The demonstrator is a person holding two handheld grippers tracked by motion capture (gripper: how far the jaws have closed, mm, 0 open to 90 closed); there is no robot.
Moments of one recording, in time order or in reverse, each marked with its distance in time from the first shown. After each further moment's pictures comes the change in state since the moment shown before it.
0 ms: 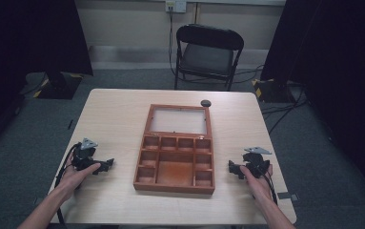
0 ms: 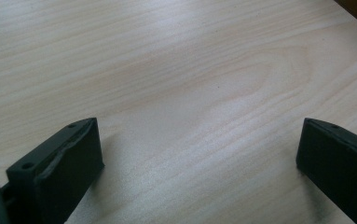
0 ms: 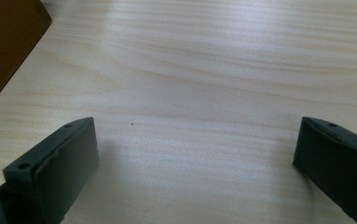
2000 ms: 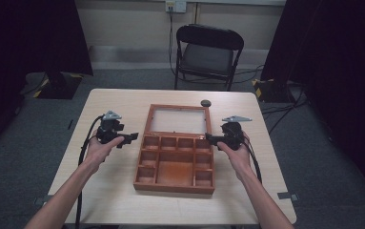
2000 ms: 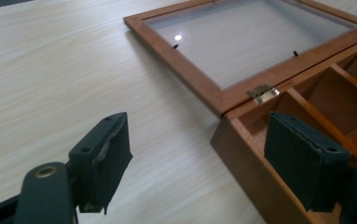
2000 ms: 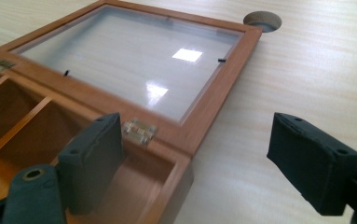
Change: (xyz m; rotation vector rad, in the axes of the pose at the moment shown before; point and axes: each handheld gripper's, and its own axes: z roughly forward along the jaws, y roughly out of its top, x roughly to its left) left arm -0.045 0.116 0.015 -0.098 -0.184 0.030; right arm 0.056 0.107 0.009 -0.099 0.269 -0.090
